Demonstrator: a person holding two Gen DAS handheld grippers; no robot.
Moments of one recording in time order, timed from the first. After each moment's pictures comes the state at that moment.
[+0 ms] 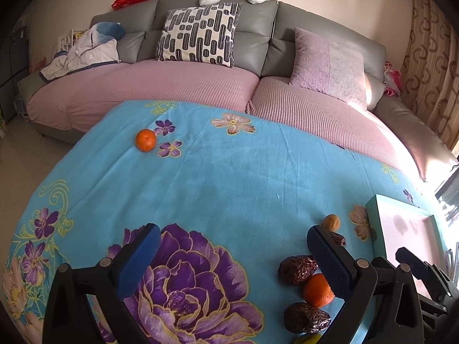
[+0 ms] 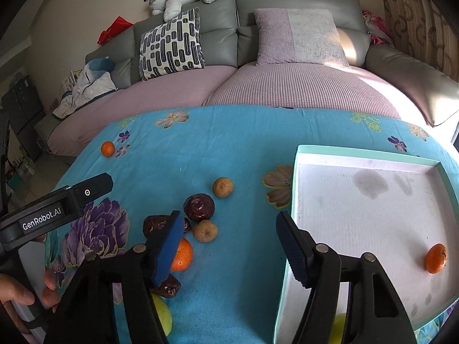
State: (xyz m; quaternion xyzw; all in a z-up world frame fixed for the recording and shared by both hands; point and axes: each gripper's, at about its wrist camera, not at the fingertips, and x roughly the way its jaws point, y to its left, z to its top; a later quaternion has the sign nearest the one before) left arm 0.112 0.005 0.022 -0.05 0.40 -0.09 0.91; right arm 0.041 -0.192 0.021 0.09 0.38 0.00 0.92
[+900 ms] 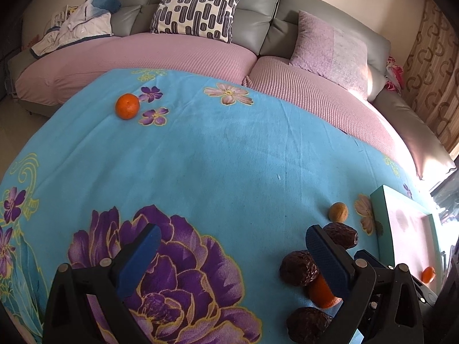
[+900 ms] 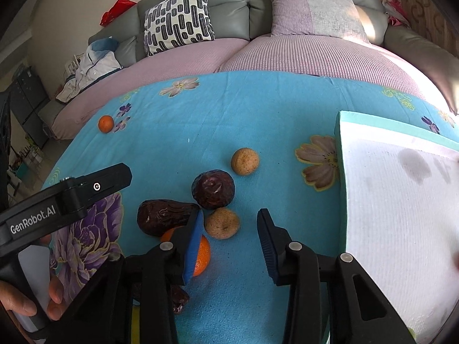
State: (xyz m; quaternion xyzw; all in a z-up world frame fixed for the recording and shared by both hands) left arm 0.129 0.002 -0.015 -0.08 0.45 -0.11 0.88; right arm 0.071 -0.177 -0.021 0.10 0.43 0.03 0.90
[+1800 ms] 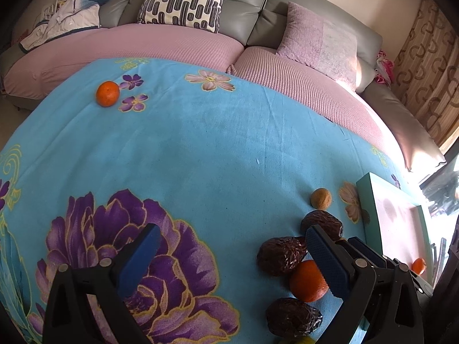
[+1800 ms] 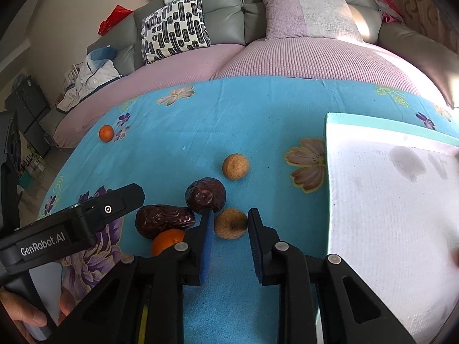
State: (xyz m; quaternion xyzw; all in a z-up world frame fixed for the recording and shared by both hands) left arm 0.125 -0.014 -0.020 -0.09 0.47 -0.15 0.87; right arm 0.062 -0.193 -0.013 0.11 0.42 0.02 0.90
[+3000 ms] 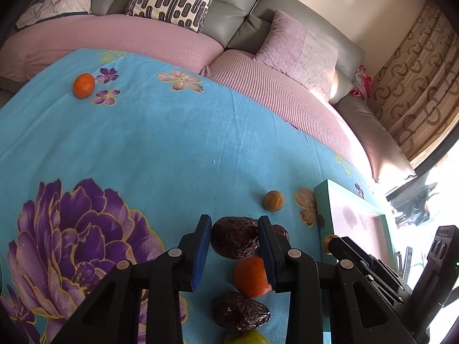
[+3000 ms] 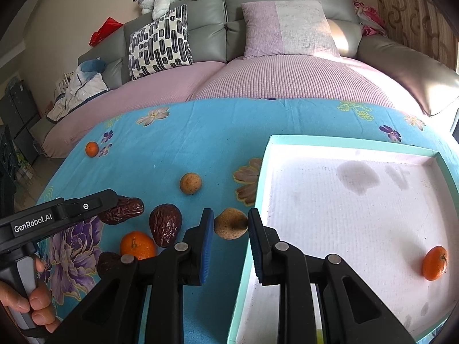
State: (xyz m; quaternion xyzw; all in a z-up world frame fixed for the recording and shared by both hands) left arm 0.112 -0.022 -0.002 -0.16 0.46 -0.20 0.85; right arm 0.042 -0.232 0.007 0.10 0.39 -0.02 0.92
